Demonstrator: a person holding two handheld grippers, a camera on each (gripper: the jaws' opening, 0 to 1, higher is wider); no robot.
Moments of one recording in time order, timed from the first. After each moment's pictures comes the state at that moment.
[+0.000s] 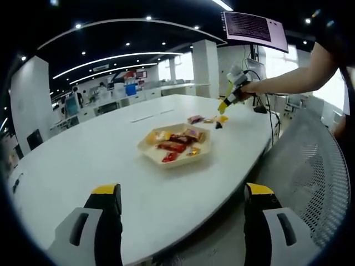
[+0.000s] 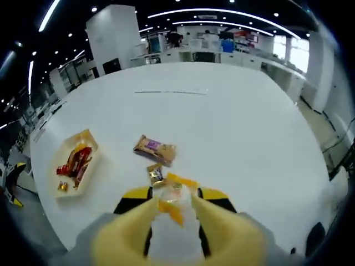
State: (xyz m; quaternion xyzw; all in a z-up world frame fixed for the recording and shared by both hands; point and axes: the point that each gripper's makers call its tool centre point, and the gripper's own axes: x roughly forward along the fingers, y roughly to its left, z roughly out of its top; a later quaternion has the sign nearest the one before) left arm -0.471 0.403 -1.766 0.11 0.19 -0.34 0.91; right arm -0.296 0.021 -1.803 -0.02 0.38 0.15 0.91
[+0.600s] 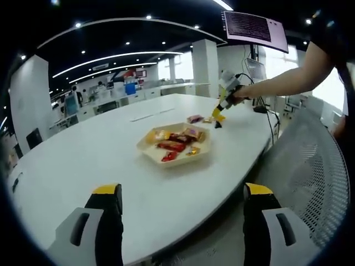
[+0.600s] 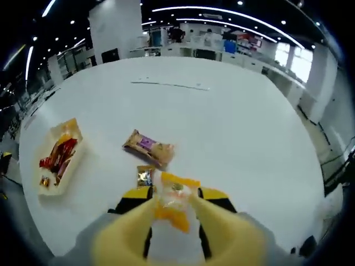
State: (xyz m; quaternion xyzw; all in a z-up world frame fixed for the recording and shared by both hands) left arm -0.471 0.403 -1.767 0.11 0.19 -0.35 0.91; right arm -0.274 0.020 -1.826 -0.11 0.40 0.14 0.90
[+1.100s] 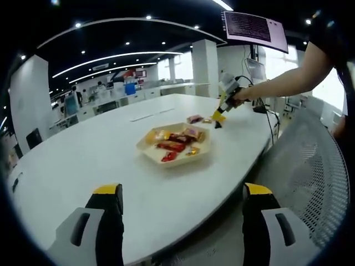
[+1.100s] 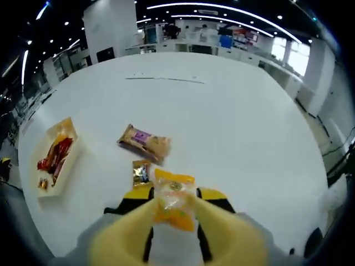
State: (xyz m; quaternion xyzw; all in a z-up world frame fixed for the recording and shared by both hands) left arm -0.472 0.402 -1.767 0.11 0.19 -0.35 0.91; right arm -0.276 0.014 -1.832 -0.06 0.41 0.13 0.90
